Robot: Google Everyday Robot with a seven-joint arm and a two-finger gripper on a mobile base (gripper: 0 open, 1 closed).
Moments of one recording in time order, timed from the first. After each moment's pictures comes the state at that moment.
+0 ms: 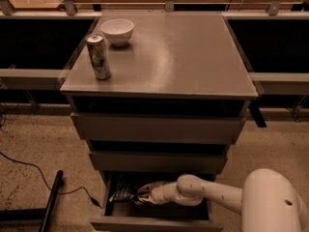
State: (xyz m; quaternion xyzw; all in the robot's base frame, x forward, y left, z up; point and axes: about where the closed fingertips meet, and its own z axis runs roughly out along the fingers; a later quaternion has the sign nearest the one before) arm 0.540 0.062 0.249 -0.64 0.60 0.25 0.41
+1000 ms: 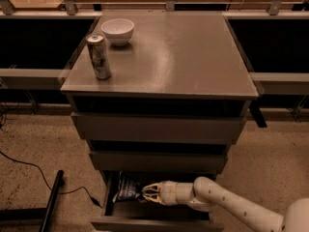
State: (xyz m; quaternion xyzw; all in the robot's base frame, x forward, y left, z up) arm 0.516 0.031 0.335 -0.64 0.51 0.25 0.52
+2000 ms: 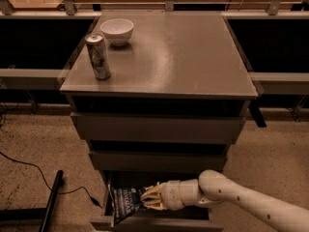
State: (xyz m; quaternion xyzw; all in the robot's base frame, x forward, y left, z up) arm 0.445 0.030 0.442 -0.76 0.36 0.20 0.50
